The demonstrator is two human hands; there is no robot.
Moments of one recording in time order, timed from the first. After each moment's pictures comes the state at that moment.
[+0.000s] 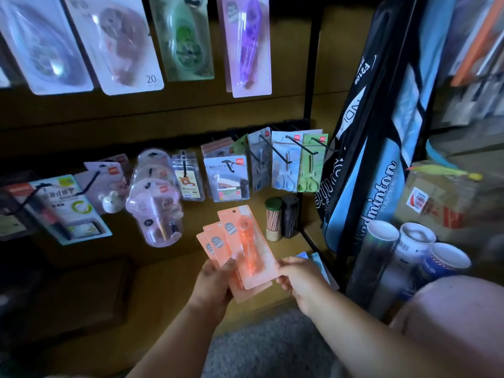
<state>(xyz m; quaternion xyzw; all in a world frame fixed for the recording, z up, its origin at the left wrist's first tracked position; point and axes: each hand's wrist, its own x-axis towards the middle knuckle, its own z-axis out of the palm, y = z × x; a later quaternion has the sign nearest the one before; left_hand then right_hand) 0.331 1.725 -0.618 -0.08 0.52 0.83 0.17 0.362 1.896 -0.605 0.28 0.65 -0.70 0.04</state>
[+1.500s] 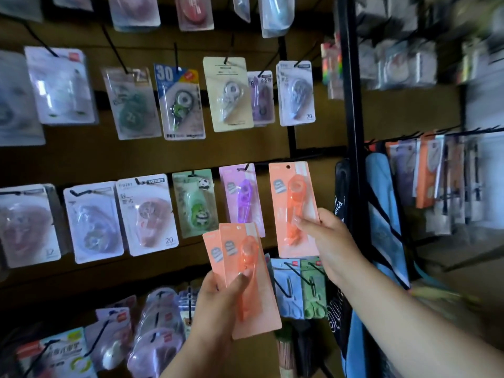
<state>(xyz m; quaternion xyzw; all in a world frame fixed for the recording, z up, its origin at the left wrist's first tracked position) 0.318 1.765 -0.383 0.10 0.62 0.78 -0.04 0.313 1.962 -0.327 -0.06 0.60 -0.74 -0.29</state>
